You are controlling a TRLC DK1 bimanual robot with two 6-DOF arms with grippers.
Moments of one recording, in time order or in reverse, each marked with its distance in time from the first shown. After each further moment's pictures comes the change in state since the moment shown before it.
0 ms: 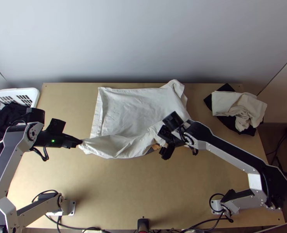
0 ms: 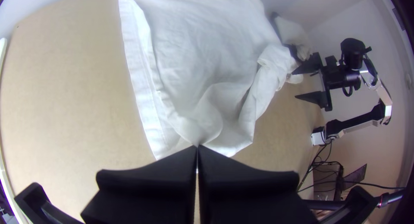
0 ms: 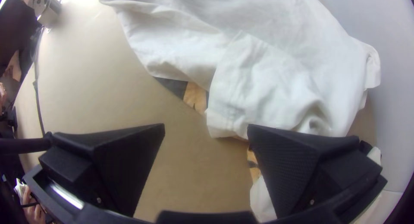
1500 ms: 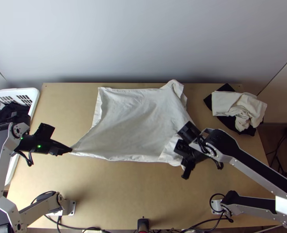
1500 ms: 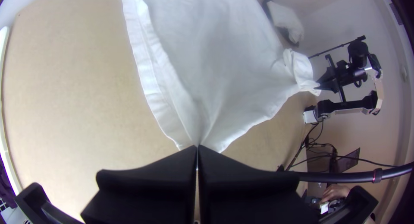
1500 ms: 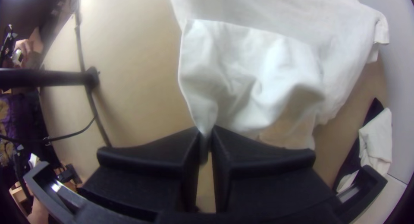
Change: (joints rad) left arm 0.180 -0.007 0.077 -0.340 0.008 0.299; right arm 0.042 -0.262 -0.014 -0.486 -0.067 -0.004
